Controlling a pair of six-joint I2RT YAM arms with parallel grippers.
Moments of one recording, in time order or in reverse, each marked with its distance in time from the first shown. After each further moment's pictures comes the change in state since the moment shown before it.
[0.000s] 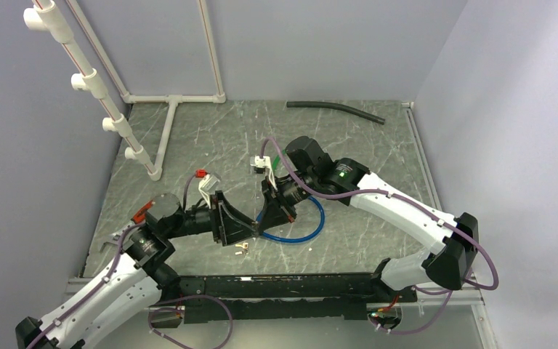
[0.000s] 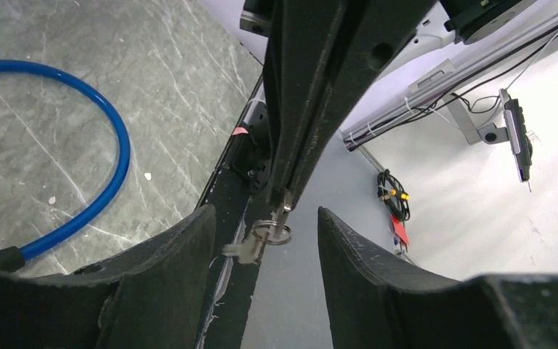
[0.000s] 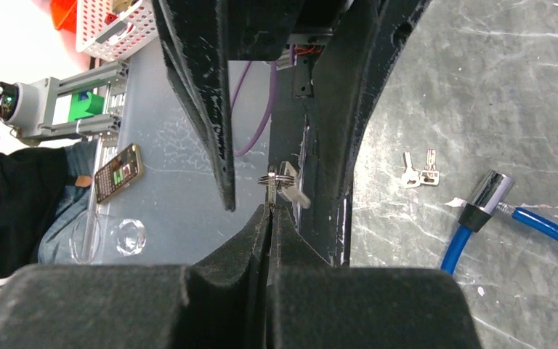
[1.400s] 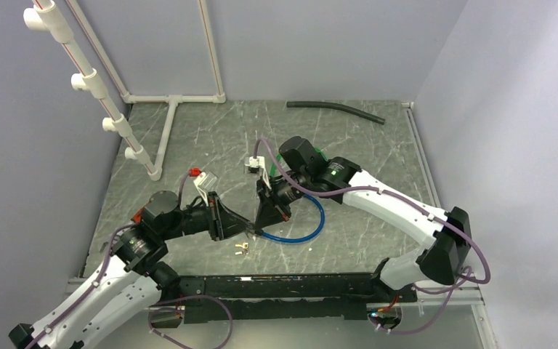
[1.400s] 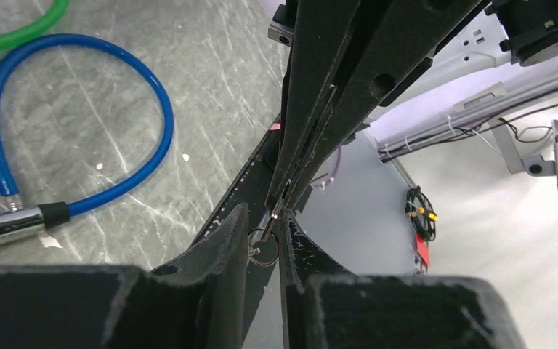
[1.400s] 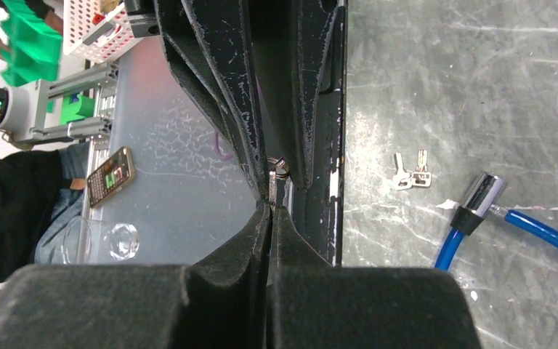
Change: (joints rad) left arm -0.003 -0.010 0.102 -0.258 -0.126 0.045; right arm 0.004 0.046 0.006 0.012 0.021 0.000
